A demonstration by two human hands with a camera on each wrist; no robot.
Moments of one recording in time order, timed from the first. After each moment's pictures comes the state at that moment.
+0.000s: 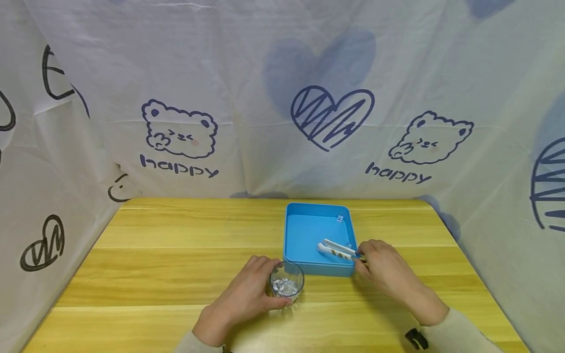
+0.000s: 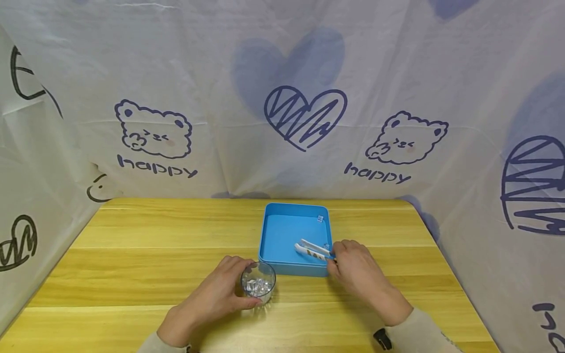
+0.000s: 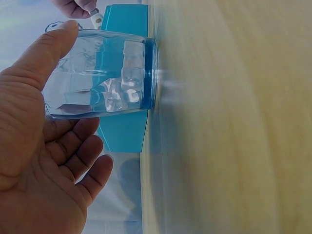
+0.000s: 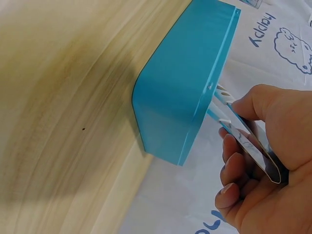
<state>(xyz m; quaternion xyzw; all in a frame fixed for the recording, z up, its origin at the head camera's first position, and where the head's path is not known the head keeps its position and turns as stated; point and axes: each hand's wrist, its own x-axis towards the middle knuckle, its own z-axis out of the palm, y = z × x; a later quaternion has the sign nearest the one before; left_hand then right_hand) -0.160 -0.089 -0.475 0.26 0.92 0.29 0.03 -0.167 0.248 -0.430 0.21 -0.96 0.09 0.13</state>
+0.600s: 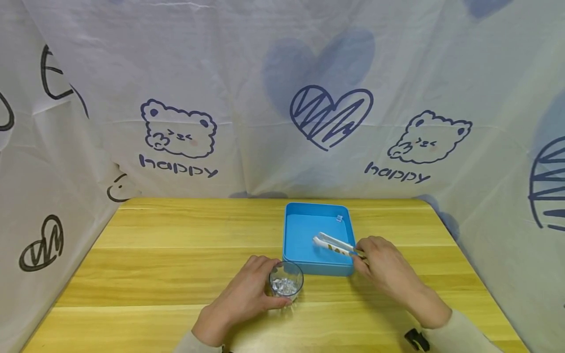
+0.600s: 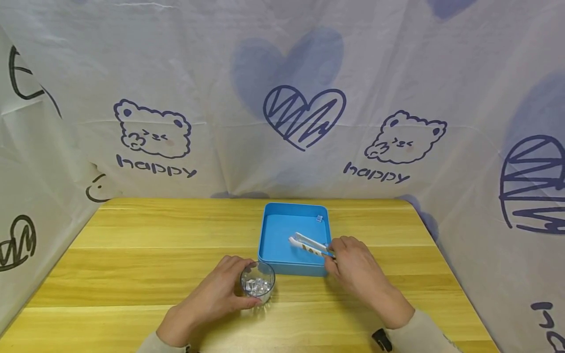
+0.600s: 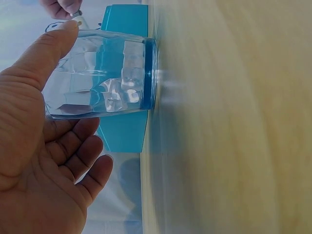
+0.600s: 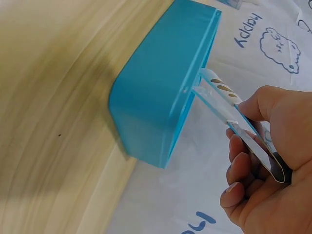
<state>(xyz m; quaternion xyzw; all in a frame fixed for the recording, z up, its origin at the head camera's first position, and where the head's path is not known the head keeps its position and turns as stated) -0.159 -0.089 -0.474 0.26 0.92 0.29 0.03 -0.160 0.243 -0.418 0.22 -0.96 0.11 0.16</state>
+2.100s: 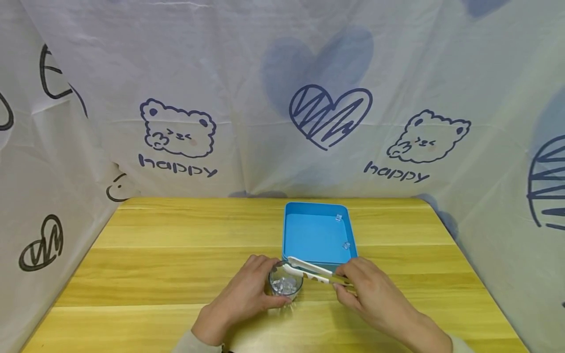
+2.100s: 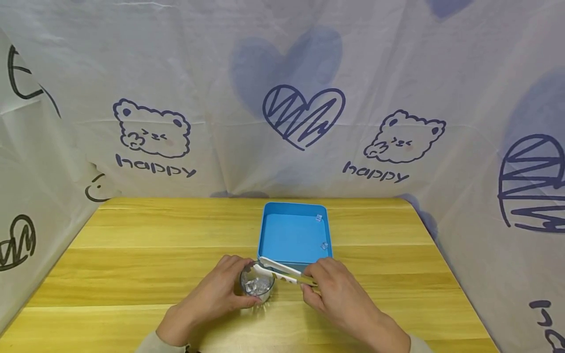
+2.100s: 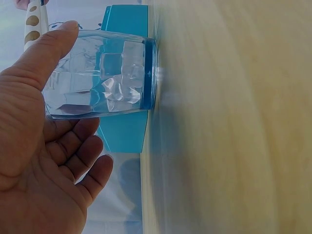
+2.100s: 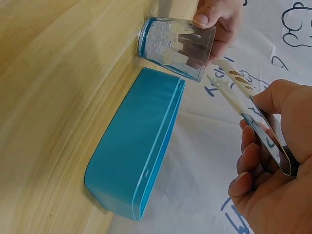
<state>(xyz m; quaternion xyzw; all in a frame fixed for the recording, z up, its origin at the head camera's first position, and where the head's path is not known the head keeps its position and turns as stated) -0.159 -0.089 -0.474 0.26 0.92 0.29 0.03 -0.110 0.209 -0.415 0.32 -0.91 0.19 0.20</state>
